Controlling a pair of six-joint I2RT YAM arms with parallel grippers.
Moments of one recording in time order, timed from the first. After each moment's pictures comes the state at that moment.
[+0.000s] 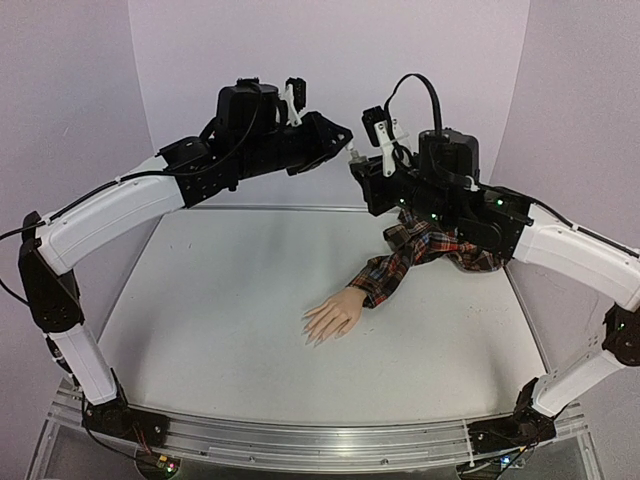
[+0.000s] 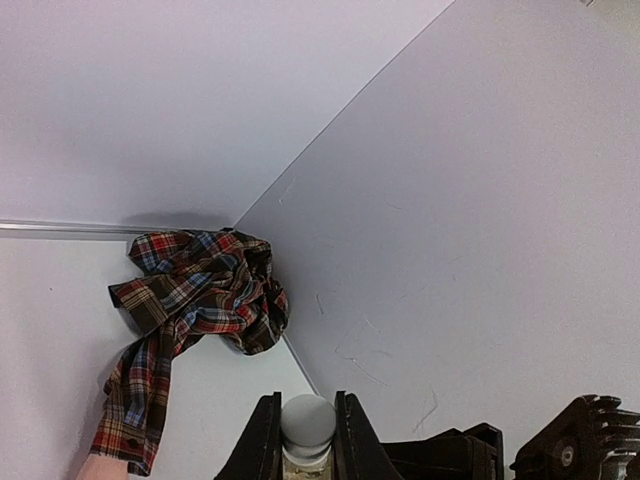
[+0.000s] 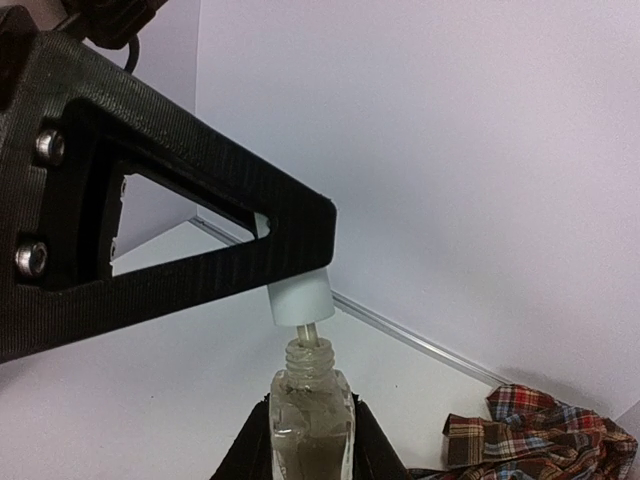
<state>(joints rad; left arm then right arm) -0.96 1.73 1.88 -0.24 -0.06 -0.75 0.95 1.45 1.44 -0.14 0.39 -0.09</state>
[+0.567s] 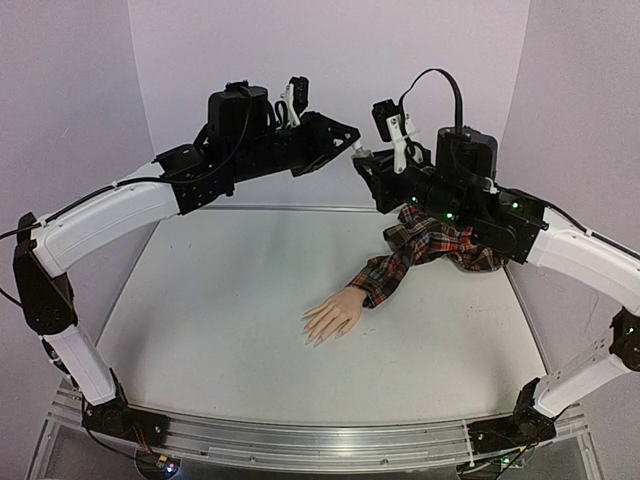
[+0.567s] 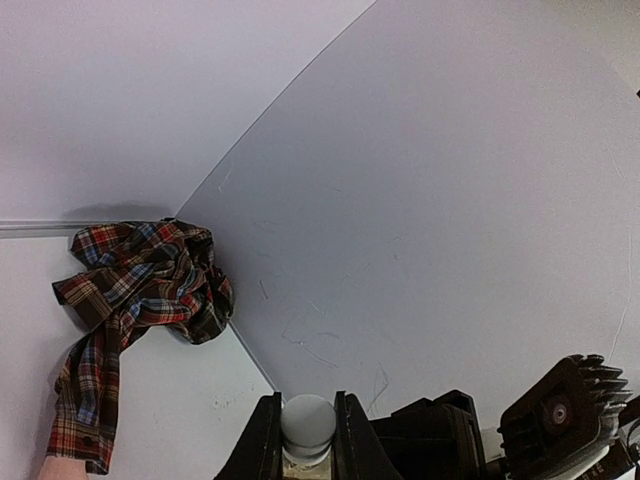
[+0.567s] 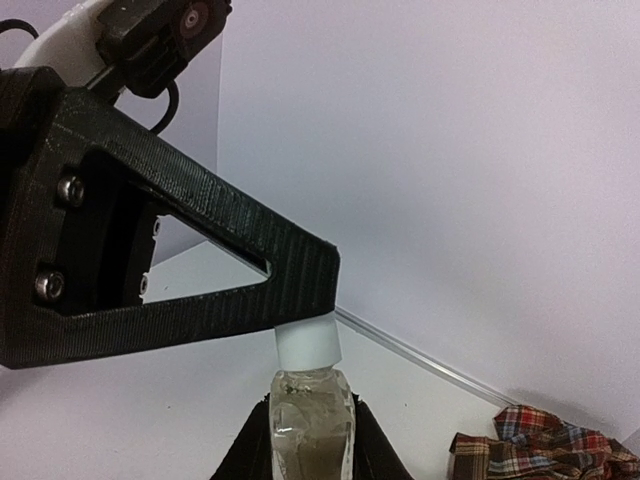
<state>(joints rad) -0.96 1.69 1.80 -0.10 0.09 -0.78 0.95 1.39 1.41 -0.10 0.32 -0.11</state>
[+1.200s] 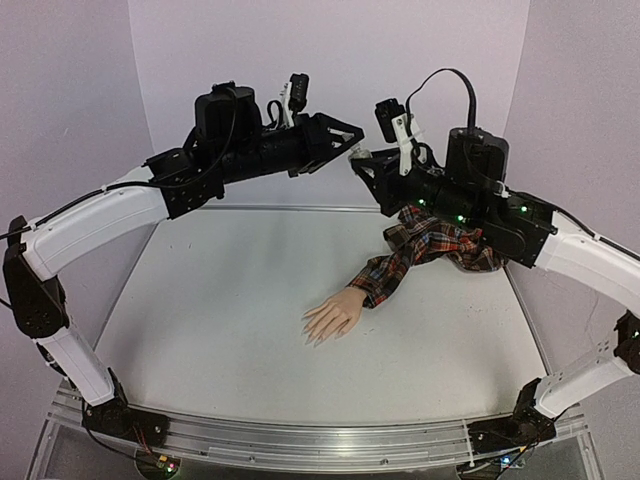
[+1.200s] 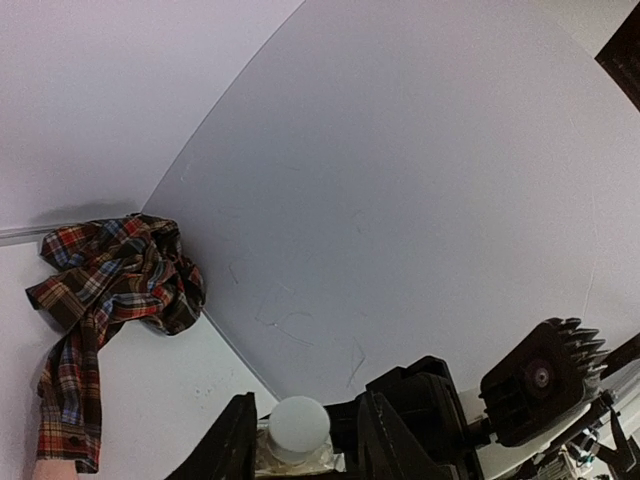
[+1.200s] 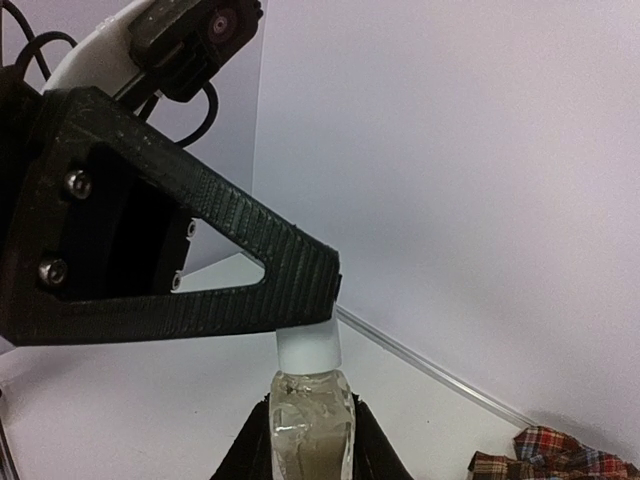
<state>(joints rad) -0.95 1.64 1.73 -0.05 0.20 -0.73 0.96 1.35 1.38 -0.08 0.23 -0.12</state>
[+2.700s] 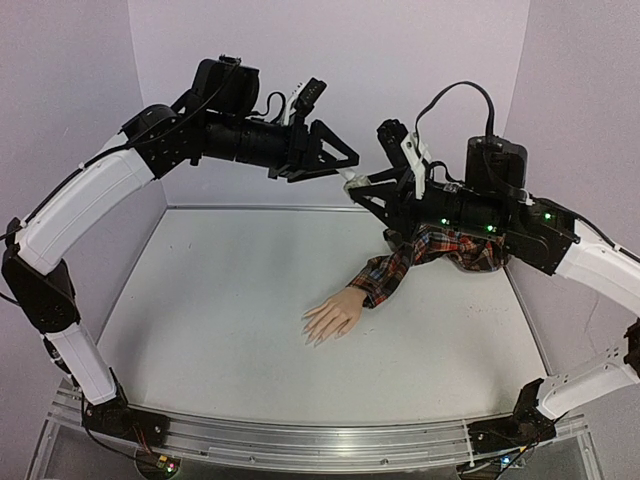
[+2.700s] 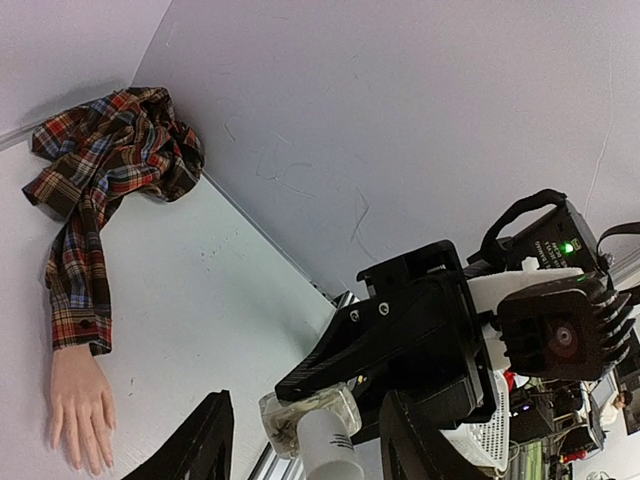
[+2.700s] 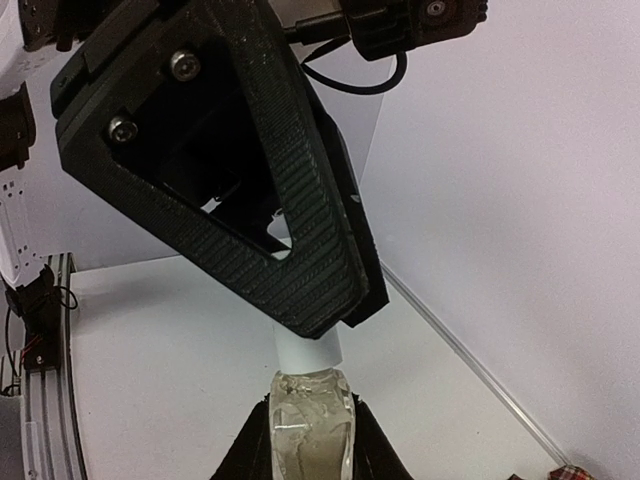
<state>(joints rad) -0.93 1.71 2.08 -0.68 0.48 -0.55 0.95 1.25 1.32 -0.19 -0.08 -0.22</state>
